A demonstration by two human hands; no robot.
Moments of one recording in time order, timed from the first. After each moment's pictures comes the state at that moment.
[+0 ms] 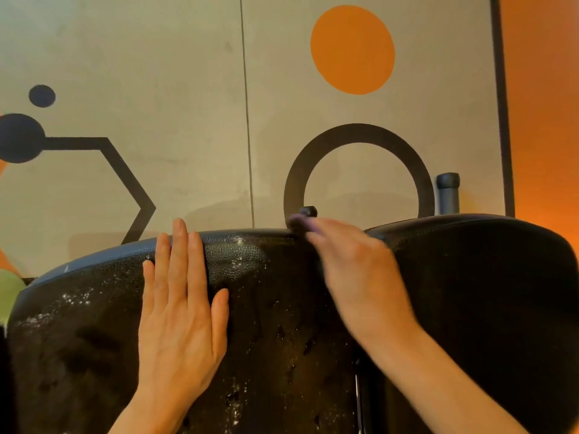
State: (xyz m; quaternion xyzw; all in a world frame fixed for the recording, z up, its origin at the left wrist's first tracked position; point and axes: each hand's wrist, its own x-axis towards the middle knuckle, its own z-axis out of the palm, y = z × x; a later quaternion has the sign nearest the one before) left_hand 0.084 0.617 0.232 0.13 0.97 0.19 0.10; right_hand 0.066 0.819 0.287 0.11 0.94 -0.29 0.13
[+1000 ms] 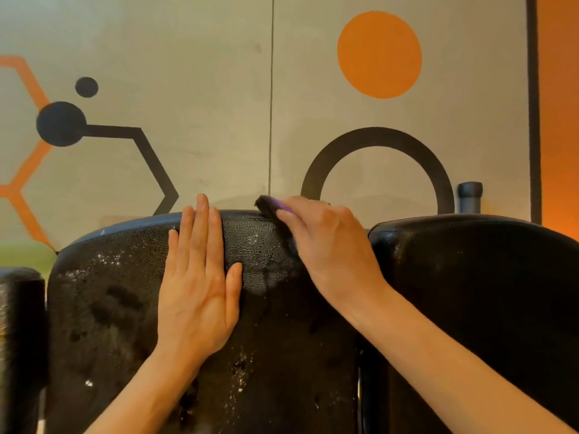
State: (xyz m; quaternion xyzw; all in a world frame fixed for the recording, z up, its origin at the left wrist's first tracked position) left_hand 0.086 0.616 0.229 0.13 0.97 0.18 0.08; right_hand 0.047 0.795 0.285 0.04 0.95 -0.28 0.15
